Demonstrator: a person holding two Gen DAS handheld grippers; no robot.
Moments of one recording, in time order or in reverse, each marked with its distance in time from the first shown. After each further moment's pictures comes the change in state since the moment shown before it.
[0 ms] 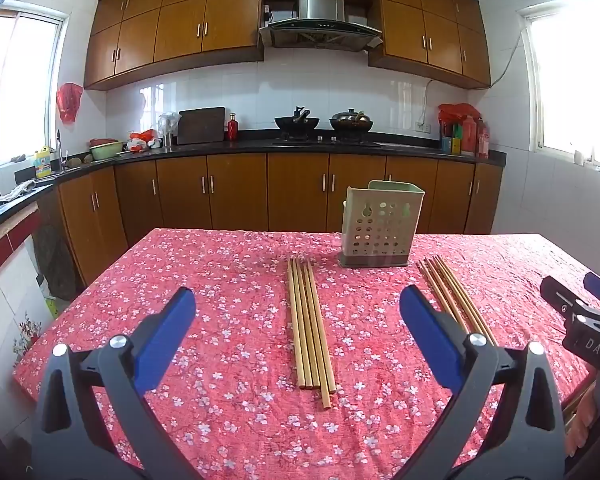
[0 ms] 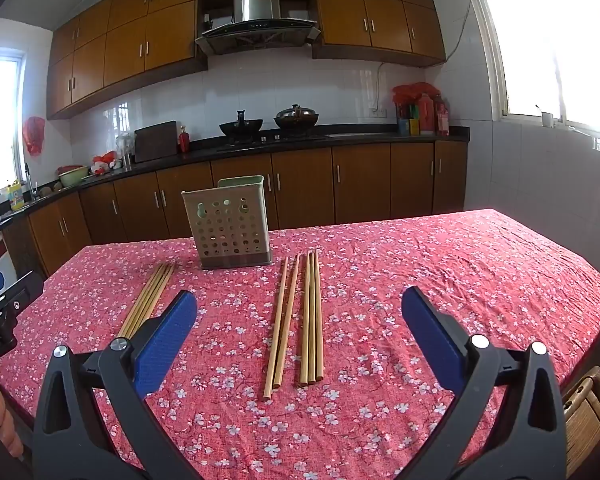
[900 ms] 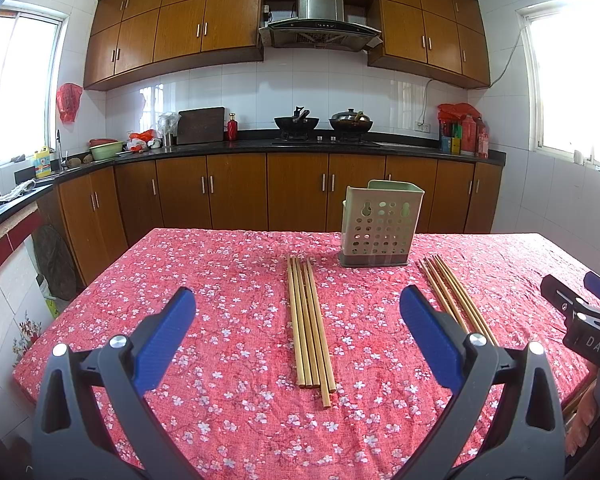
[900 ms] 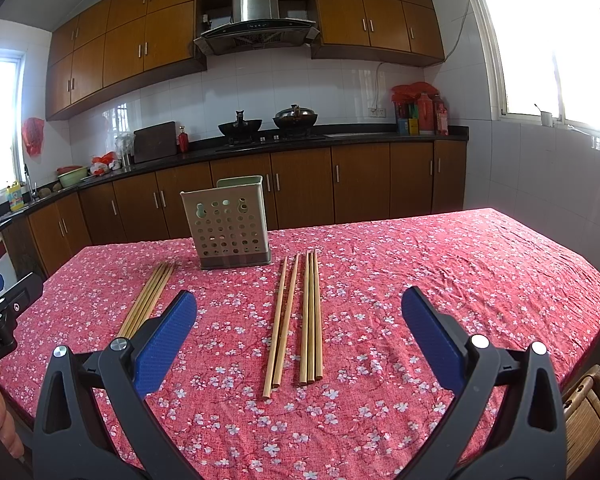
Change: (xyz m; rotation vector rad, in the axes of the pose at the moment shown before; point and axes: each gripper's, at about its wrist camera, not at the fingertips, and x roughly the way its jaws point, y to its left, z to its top) left arm 0.000 0.000 -0.001 0.000 0.001 0.001; right arm 0.000 -0.002 0.001 0.000 0.001 0.000
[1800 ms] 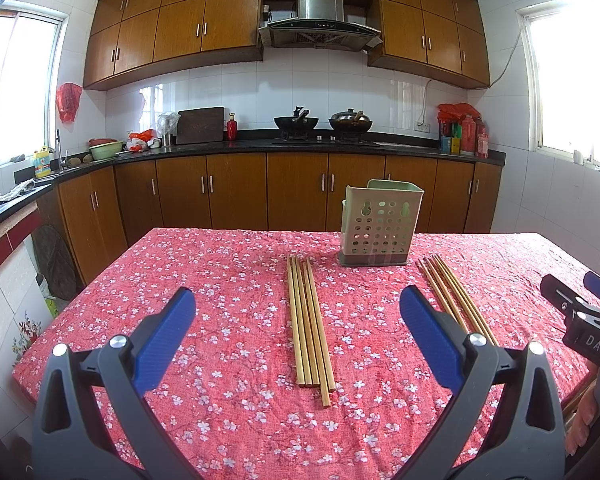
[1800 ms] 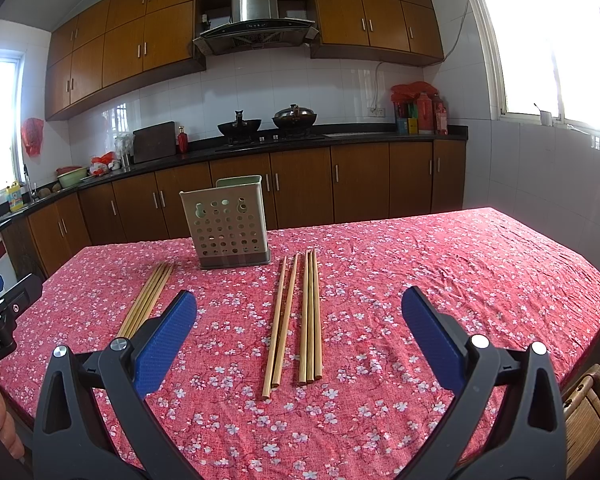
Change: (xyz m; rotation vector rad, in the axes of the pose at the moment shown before) left arm 0.000 -0.002 -0.001 -0.001 0.001 0.000; right arm 0.000 -0.001 0.000 0.001 0.000 0.000
